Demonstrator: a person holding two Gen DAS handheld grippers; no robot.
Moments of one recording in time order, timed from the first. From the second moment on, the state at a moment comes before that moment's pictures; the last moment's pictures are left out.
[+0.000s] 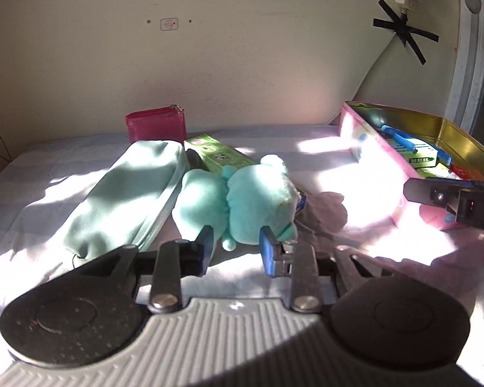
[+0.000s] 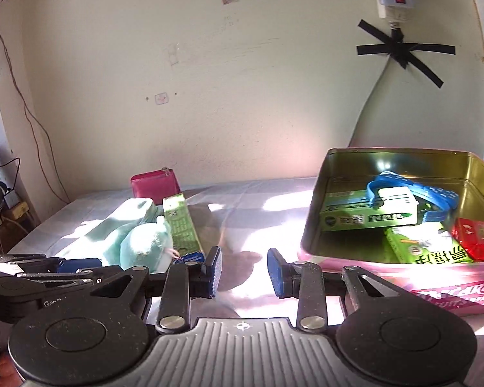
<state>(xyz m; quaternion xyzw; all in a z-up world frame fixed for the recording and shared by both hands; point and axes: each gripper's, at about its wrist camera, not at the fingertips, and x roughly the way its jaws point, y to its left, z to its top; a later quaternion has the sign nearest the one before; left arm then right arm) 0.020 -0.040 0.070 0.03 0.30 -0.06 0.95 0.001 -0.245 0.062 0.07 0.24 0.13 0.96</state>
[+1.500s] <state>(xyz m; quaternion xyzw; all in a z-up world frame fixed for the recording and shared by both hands) -0.005 0.154 0.042 -0.19 0.35 -0.12 0.91 0.009 -0.062 0.030 0.08 0.35 0.34 0.87</state>
